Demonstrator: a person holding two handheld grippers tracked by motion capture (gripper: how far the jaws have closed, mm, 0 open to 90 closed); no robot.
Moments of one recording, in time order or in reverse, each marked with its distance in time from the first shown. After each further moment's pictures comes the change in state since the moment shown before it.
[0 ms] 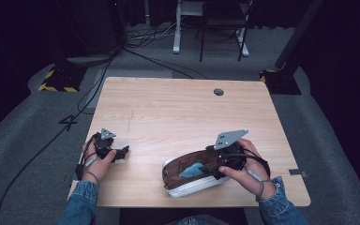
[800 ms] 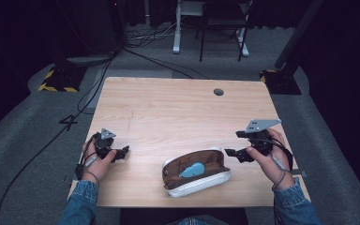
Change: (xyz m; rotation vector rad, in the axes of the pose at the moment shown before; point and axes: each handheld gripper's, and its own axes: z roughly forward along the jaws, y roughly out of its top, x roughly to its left) left arm 0.000 0.000 0.000 0.001 0.000 -0.003; right arm -0.063 -0.044 -0.044 -0.044 -0.190 0.156
